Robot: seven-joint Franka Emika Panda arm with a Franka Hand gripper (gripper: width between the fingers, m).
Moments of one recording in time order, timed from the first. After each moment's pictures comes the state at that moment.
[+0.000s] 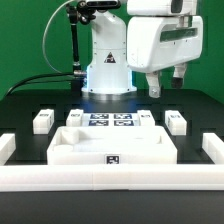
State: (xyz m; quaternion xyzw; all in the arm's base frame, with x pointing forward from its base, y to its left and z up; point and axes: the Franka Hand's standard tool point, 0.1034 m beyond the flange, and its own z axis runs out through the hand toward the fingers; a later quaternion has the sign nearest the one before) arm 0.565 0.057 0.116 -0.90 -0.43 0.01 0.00
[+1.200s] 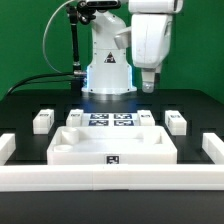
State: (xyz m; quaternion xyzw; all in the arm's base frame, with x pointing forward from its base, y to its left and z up) arm 0.526 0.029 0.118 -0.79 -0.62 0.02 0.00
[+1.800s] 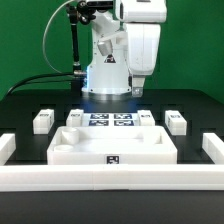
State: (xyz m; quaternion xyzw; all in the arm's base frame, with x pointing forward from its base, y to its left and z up) arm 0.511 0.007 0.106 -0.71 -0.70 0.02 0.00
